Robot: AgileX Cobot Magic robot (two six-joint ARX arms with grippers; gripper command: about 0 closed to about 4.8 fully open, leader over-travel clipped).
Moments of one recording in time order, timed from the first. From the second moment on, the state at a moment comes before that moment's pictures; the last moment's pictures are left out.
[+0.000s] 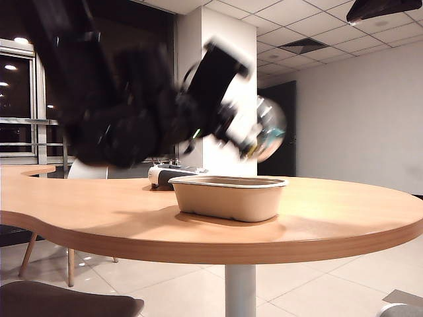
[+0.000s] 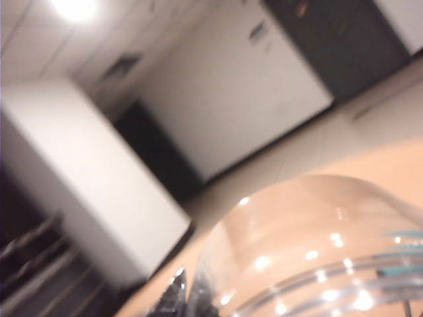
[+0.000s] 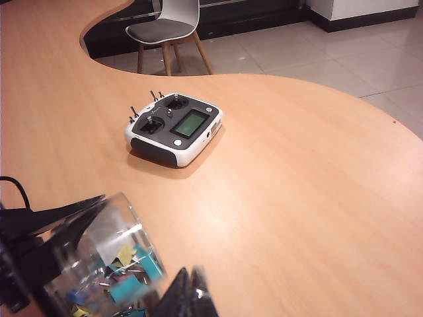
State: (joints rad) left arm -0.62 2.18 1.08 1.43 -0.01 0.76; right arm 0.13 1.13 0.99 -0.10 -0.34 0.04
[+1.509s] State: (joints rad) left arm -0.31 1.80 1.47 -0.29 -0.17 0.03; right arm 0.13 1.13 0.99 -0.12 -0.34 0.01
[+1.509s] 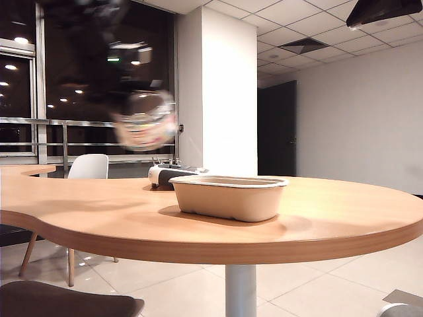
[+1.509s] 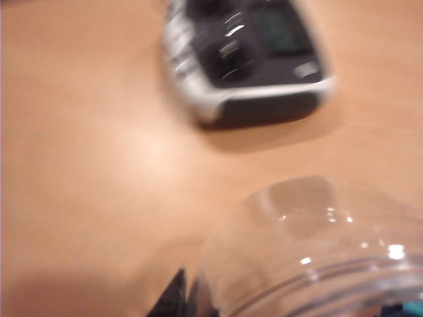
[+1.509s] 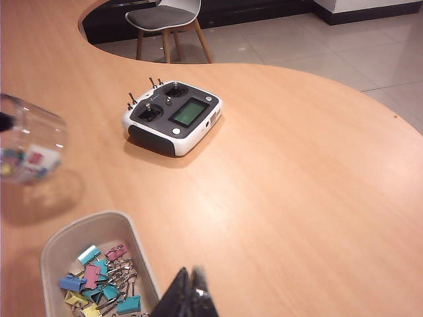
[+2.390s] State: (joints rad) left arm -0.21 1.98 1.48 -0.41 0.10 -0.02; right arm 0.13 1.13 0.99 -0.15 -0.34 0.01
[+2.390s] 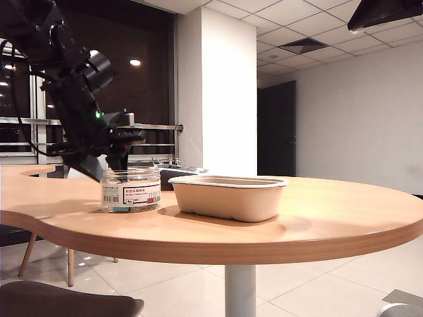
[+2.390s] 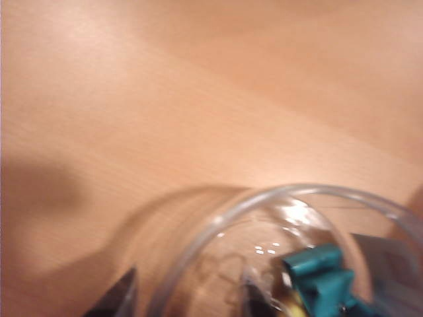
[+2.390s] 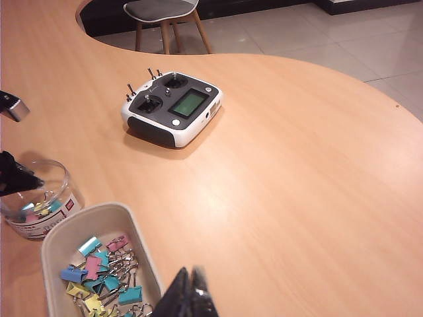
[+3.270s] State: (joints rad) left arm -0.22 1.68 1.48 -0.47 0.11 -0.02; right arm 0.13 1.10 0.99 -0.04 -0.33 0.01
